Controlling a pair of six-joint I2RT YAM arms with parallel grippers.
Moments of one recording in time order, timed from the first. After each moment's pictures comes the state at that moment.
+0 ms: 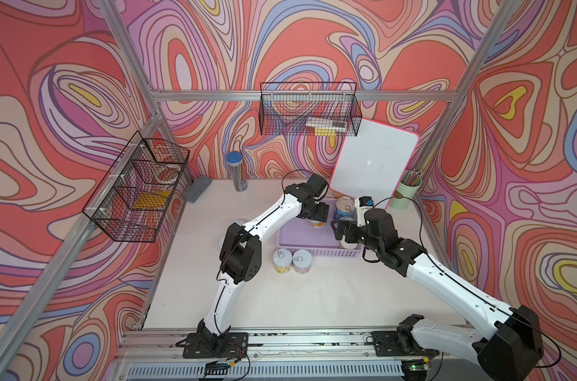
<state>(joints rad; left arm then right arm) -0.66 2.23 2.10 -0.91 0.01 -0.37 0.52 1.15 0.89 -0.29 0.10 0.42</state>
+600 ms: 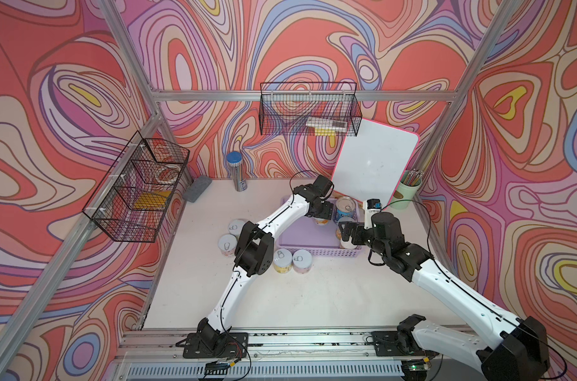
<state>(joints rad) -0.66 2.44 2.33 -0.89 -0.02 -0.39 0.46 1.09 0.83 -0.27 0.12 0.39</state>
